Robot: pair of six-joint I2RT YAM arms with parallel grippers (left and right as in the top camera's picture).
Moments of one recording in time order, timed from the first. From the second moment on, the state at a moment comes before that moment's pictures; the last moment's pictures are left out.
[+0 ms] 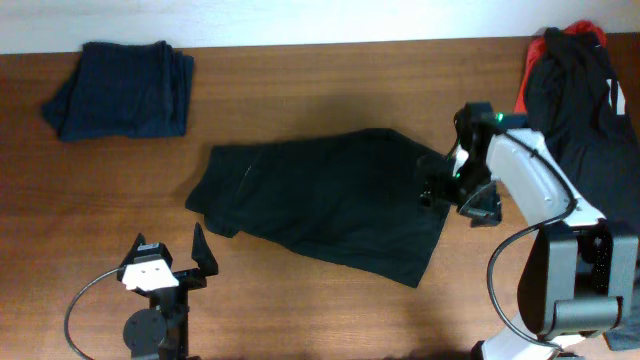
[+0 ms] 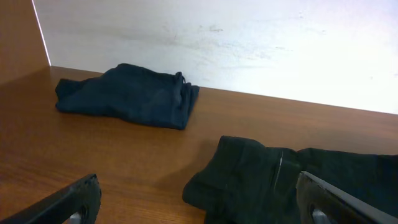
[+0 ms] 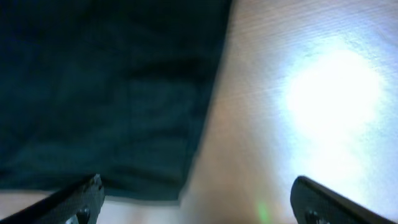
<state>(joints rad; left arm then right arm) 0.12 0.01 0.02 -0.08 0.00 -0.11 0.03 1.81 1.30 -1.21 -0.12 0.31</state>
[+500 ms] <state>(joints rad) 0.12 0.01 0.02 -0.08 0.00 -0.11 0.07 1.77 0.95 -0.78 -0.36 0.33</state>
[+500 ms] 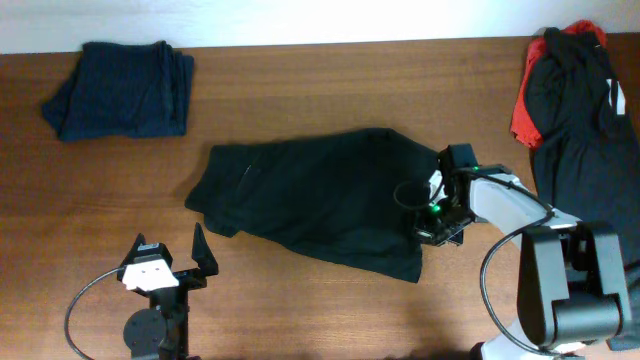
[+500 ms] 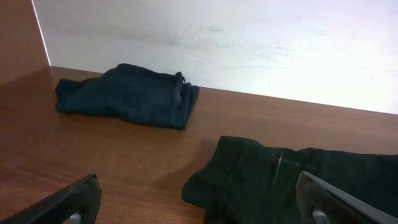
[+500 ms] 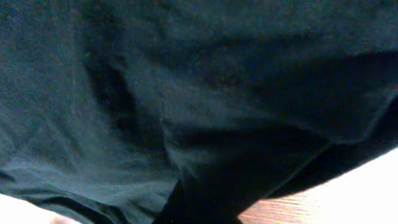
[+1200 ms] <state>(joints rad) 0.12 0.01 0.02 -0.08 0.00 -0.11 -0.08 1.81 1.82 -1.38 0.11 0.31</state>
